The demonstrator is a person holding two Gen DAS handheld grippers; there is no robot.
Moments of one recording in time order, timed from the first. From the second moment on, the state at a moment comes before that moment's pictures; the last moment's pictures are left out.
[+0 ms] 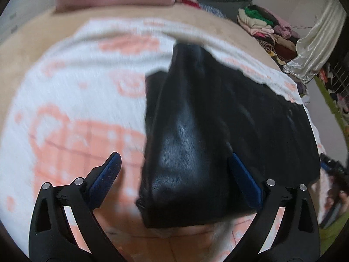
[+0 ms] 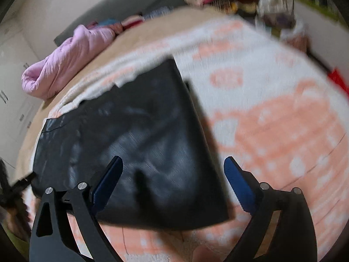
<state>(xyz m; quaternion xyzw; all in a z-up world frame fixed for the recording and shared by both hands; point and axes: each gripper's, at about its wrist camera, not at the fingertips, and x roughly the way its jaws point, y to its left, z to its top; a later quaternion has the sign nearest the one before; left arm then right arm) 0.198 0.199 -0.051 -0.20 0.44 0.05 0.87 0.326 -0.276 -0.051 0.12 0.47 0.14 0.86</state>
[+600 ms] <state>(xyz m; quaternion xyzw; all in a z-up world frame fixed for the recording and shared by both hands) 0.164 0.171 -0.052 -0.18 0.44 0.03 0.88 0.300 -0.283 -0.057 0.12 0.49 0.13 0.85</state>
